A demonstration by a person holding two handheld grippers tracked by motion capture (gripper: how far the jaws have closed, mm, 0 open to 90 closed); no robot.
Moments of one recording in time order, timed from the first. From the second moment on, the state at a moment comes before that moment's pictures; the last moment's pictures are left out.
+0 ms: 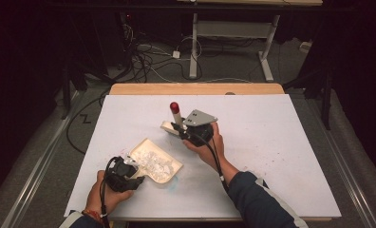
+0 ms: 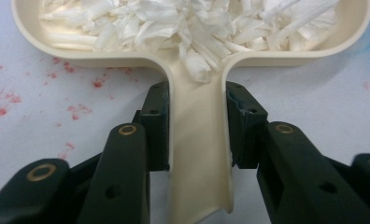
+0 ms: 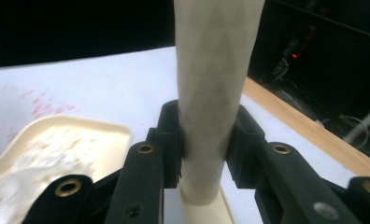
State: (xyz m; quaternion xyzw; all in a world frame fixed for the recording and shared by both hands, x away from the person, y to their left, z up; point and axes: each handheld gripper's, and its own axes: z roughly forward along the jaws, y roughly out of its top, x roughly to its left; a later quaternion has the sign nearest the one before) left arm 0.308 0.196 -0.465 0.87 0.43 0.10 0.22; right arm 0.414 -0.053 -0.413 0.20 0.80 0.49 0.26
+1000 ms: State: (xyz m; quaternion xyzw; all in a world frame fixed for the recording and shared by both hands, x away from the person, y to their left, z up) left arm 0.312 0.189 -0.465 0.87 0.43 0.10 0.22; right arm 0.354 -0.097 -0.374 0.18 0.80 0.53 0.21
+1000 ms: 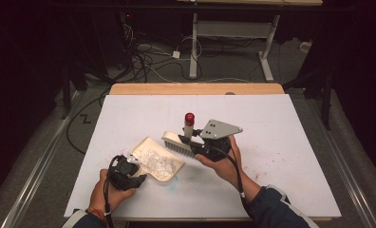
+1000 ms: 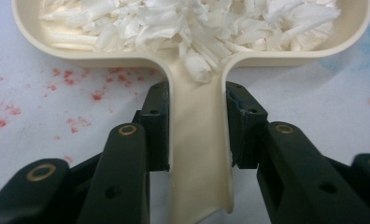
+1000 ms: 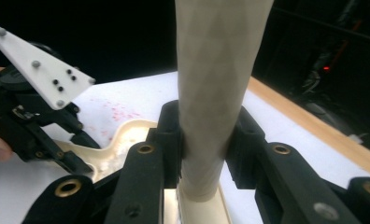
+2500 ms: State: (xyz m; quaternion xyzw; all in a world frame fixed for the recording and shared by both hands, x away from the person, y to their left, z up) left arm 0.366 0.174 -0.468 0.81 0.51 0.13 0.25; right arm 0.304 -0.297 -0.358 0.24 0.82 0.47 0.20
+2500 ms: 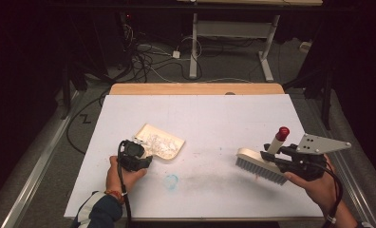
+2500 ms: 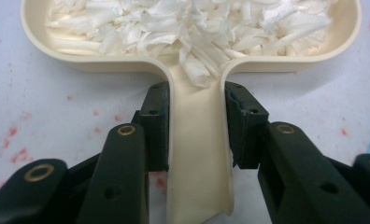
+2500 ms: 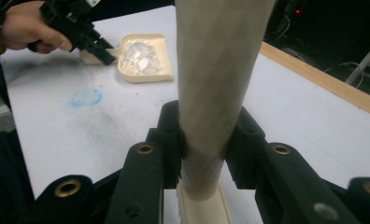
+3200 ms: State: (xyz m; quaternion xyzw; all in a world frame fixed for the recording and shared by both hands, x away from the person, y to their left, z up) left arm 0.355 0.167 -0.461 0.81 0.49 0.12 0.31; right arm 0.328 -0.299 -0.377 0.26 0.86 0.43 0.14
